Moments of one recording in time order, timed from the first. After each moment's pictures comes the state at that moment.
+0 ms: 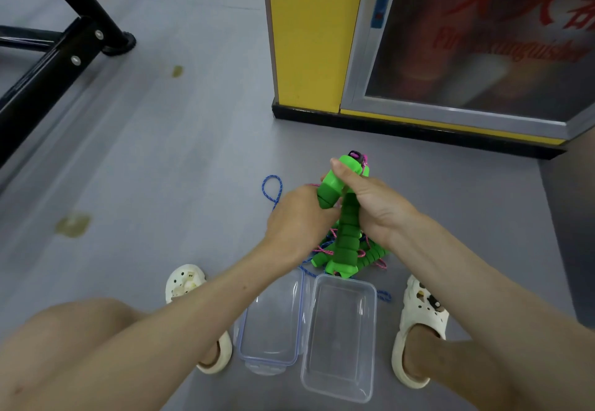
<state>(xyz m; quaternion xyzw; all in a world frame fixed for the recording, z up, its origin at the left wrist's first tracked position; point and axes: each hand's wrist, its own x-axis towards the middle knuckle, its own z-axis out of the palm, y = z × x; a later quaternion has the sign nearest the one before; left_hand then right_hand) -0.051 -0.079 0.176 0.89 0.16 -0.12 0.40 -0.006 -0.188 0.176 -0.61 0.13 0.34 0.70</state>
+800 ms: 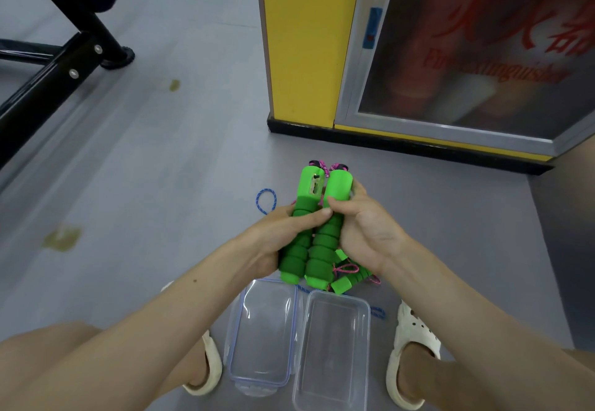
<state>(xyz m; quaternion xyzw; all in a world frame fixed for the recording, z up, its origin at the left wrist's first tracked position) -0.050 -0.058 0.179 0.54 0.21 -0.29 0.77 -0.015 -0.183 0.175 -0.42 0.15 0.32 0.84</state>
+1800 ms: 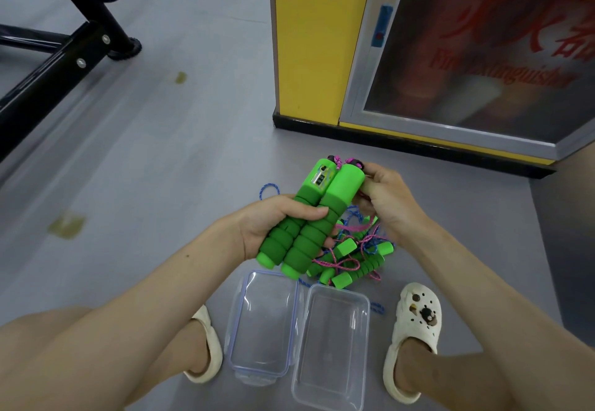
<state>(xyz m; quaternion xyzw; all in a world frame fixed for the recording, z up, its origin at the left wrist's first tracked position) -0.049 -0.032 0.184 0.50 0.15 -0.38 0.77 0.012 -0.206 0.177 -0.72 0.03 0.21 0.65</state>
